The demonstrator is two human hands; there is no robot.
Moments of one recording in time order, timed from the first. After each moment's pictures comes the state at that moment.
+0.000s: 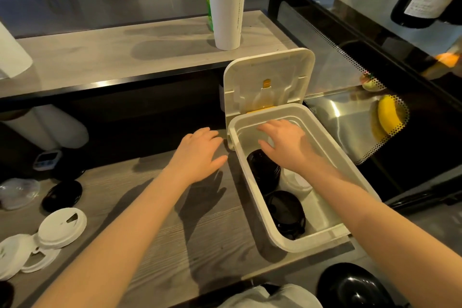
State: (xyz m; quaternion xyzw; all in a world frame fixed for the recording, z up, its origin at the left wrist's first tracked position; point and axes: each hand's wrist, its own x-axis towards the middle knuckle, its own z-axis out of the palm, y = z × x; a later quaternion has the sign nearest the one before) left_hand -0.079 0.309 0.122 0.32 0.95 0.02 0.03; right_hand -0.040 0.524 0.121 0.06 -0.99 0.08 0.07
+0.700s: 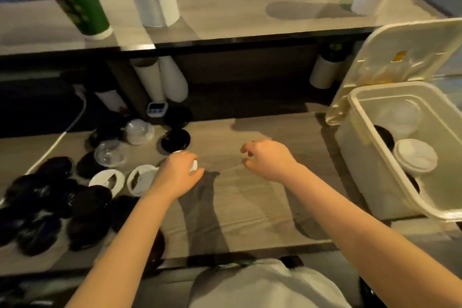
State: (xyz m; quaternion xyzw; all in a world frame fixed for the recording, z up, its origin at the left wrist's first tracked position) left_hand -0.016 -0.007 0.073 0.07 0.98 0.14 0.14; right_hand -0.024 0.218 0.087 0.16 -0.97 0.13 -0.11
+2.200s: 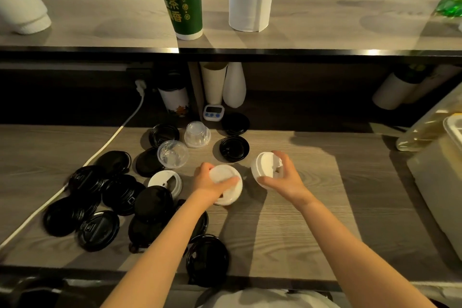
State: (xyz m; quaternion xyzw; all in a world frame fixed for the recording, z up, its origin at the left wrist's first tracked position) left_hand -0.034 -0.104 0.018 -0.20 0.85 0.46 0.15; right_hand -0.043 0.097 0.010 -0.08 -0.80 0.57 -0.15
